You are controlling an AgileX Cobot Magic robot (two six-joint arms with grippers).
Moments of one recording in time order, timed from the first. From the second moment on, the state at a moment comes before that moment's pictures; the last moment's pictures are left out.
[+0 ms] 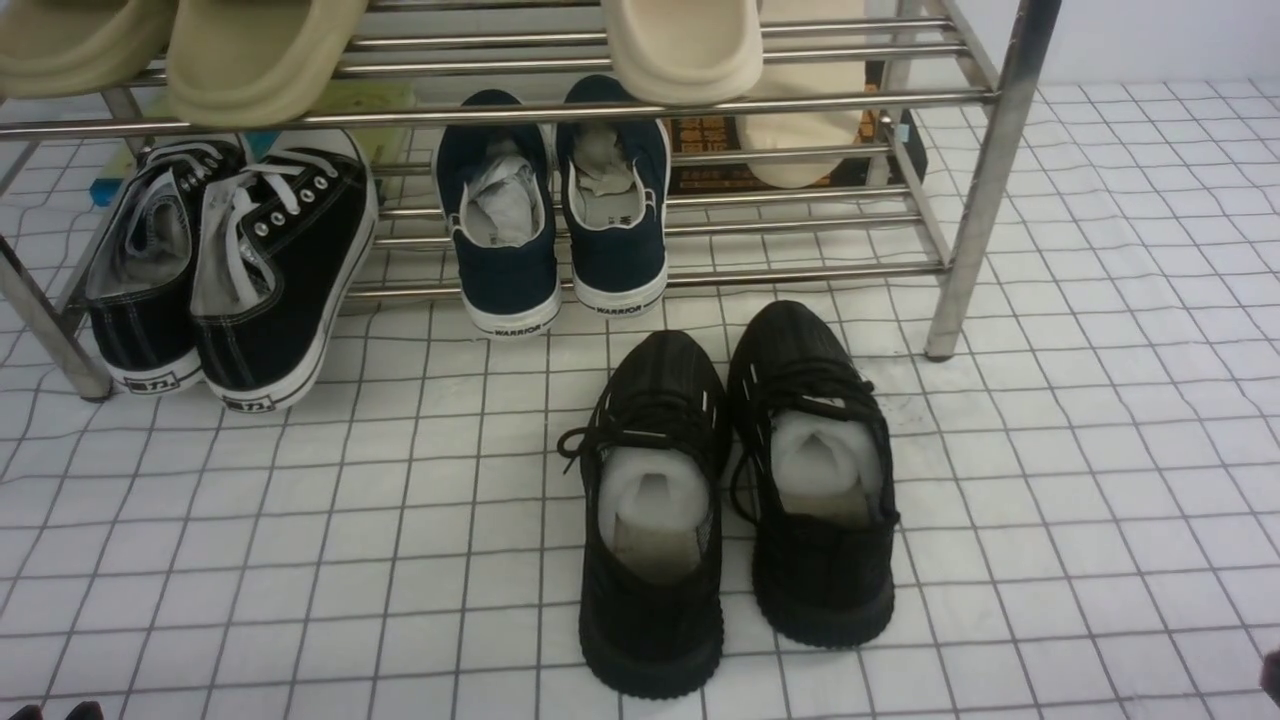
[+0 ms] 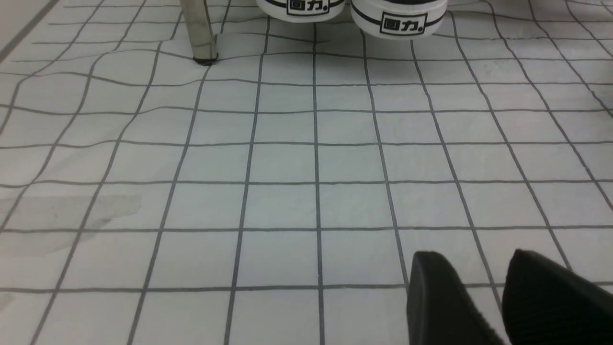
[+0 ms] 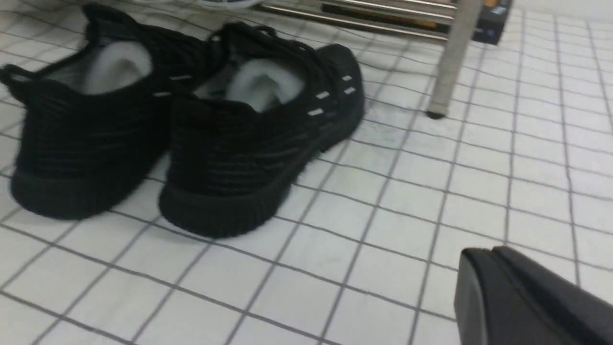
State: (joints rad) right arm 0.32 0.10 0.02 0.04 0.21 -0.05; left arm -0.07 -0.01 0.02 0.15 0.40 -0.14
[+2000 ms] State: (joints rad) right arm 0.08 -0.01 0.02 0.06 0.39 -0.05; left arm -0.07 -0.01 0.02 0.15 0.40 -0.14
